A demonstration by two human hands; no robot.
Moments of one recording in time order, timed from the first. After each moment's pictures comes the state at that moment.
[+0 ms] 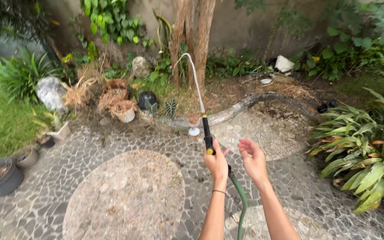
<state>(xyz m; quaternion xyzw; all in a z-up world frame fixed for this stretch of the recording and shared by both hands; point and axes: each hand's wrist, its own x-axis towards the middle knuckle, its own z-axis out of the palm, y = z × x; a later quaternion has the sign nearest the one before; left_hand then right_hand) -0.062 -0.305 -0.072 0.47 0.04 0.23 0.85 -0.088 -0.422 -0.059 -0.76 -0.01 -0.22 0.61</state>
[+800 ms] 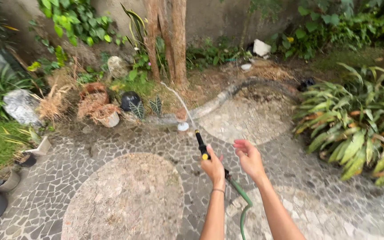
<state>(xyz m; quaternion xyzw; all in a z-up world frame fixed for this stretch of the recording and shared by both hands) -0.064 -0.300 -0.124 0.52 0.15 0.16 0.83 -0.107 -0.418 -0.081 -0.77 0.05 -0.20 0.60</state>
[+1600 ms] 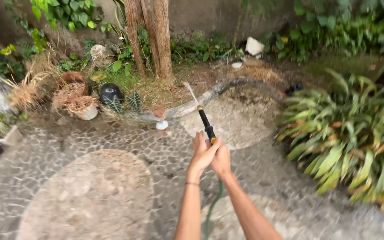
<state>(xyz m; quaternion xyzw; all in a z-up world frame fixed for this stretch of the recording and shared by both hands) 0.001 -0.406 -0.116 0.81 -0.11 0.06 0.58 -0.047 -0.487 -0.097 -0.84 0.07 -0.22 0.49</state>
